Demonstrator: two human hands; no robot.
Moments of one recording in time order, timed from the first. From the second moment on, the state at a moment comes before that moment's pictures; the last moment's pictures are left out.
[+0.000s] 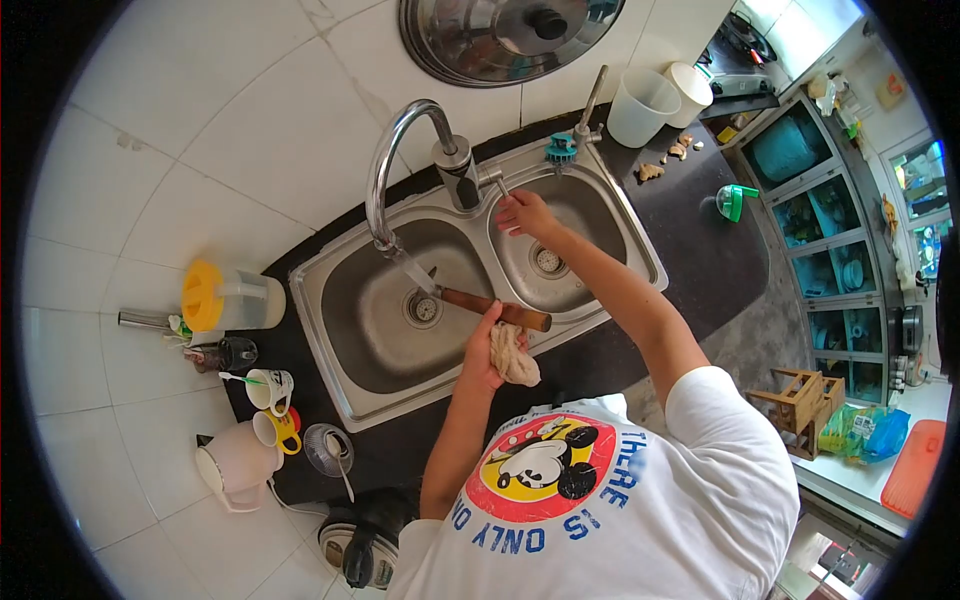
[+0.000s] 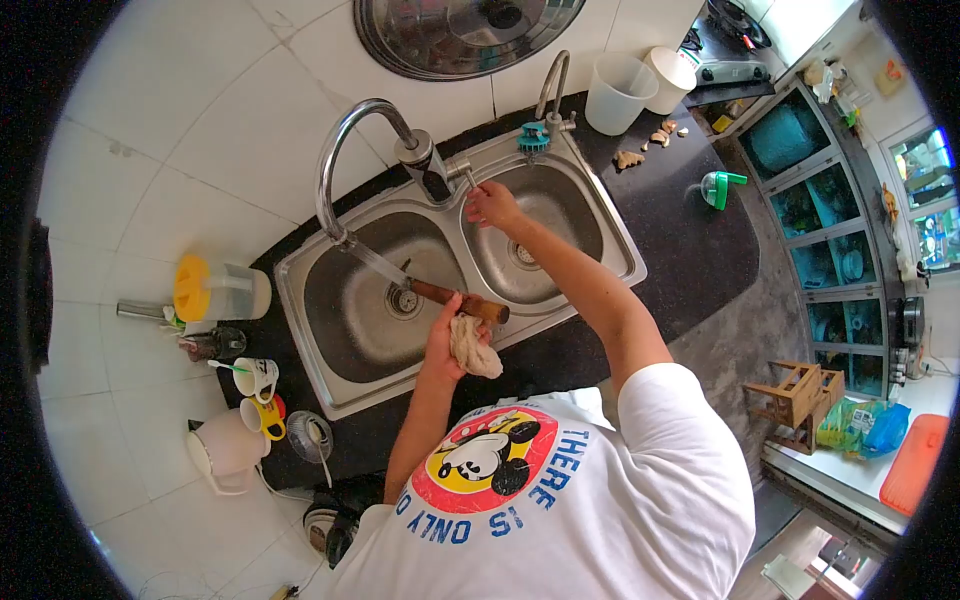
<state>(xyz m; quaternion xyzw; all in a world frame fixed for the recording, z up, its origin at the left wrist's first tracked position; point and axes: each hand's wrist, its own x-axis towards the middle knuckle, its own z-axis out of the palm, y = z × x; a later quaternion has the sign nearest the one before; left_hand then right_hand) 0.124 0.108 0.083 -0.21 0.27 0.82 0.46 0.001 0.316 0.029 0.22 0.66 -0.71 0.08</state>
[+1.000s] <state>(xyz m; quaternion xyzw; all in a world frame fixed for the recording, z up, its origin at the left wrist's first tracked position) 0.134 0.116 0.090 -0.22 0.29 0.81 0.46 0.004 0.319 0.034 0.21 0.68 -0.70 0.12</state>
